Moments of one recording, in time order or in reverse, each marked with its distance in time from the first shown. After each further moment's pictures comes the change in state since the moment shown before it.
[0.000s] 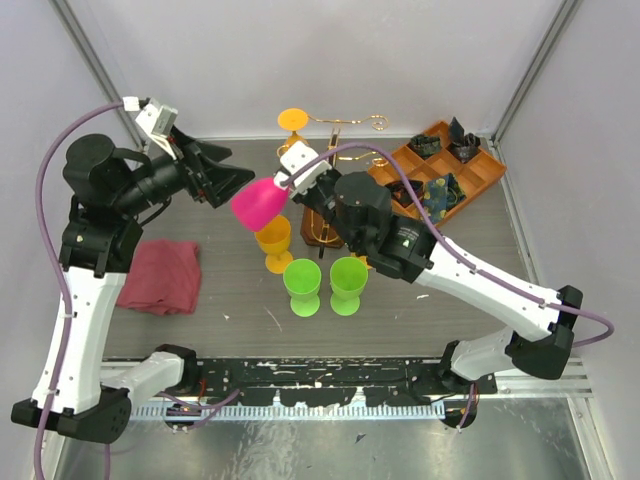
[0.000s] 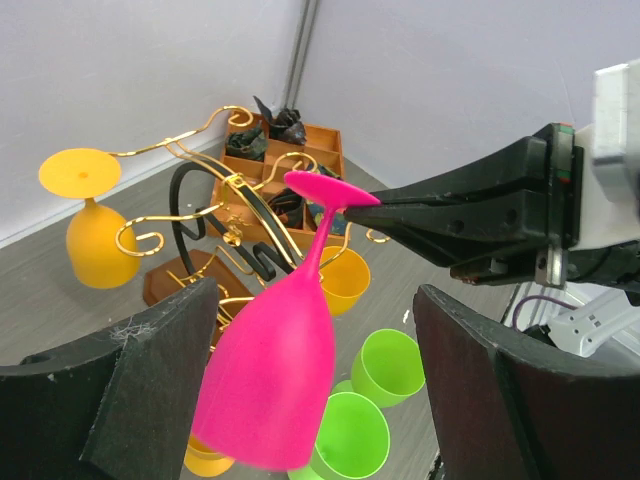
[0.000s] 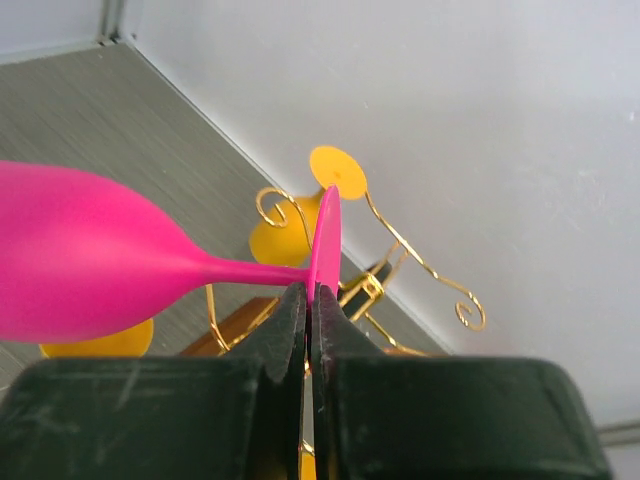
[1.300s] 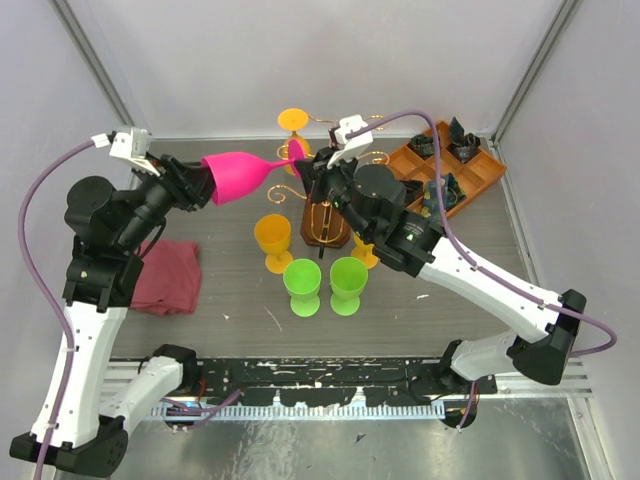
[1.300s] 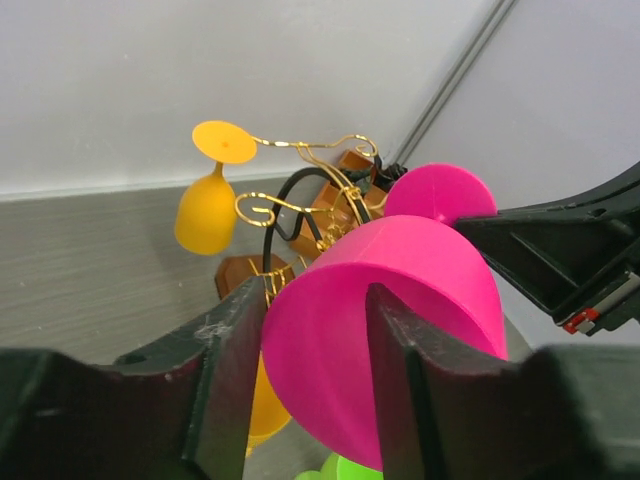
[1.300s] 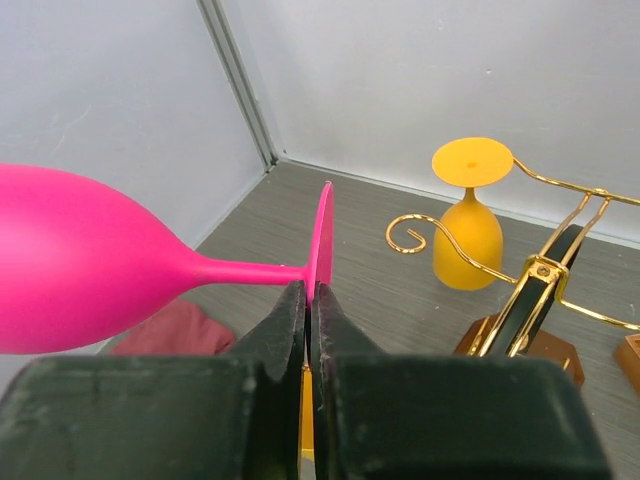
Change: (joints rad) left arm 0.006 -0.188 -0.249 0.120 -0.373 -0.148; right arm -0.097 -0.025 -0.092 0.186 -0.163 0.690
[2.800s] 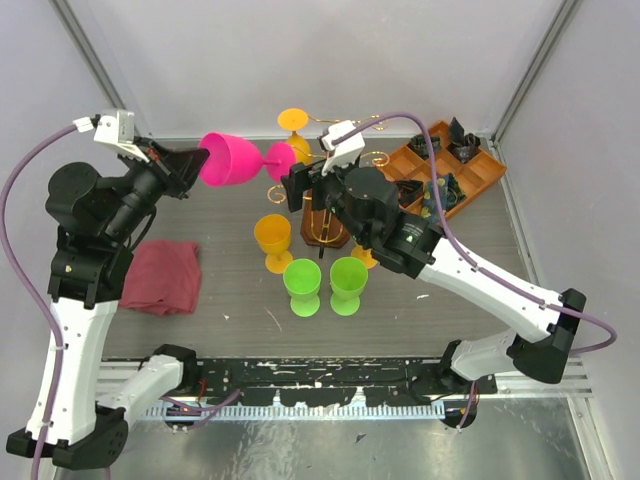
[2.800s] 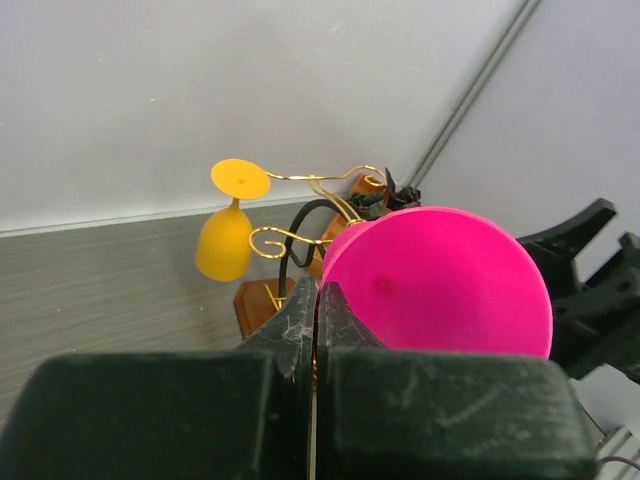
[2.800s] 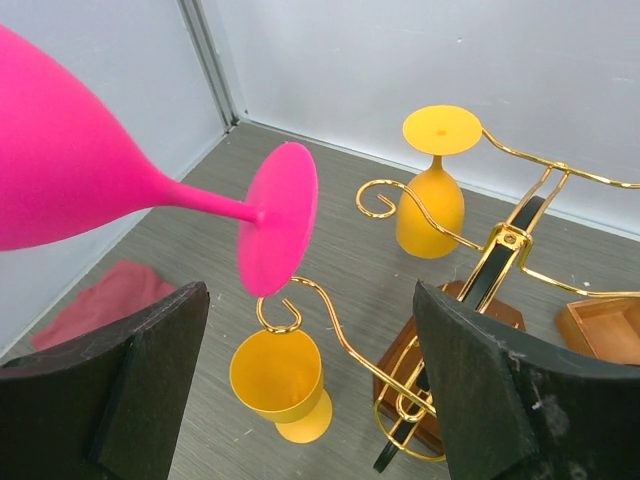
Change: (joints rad) left arm -0.006 0.069 0.166 -0.096 -0.059 0.048; right arm 0.042 -0.001 0.031 -0.127 0.067 -0.074
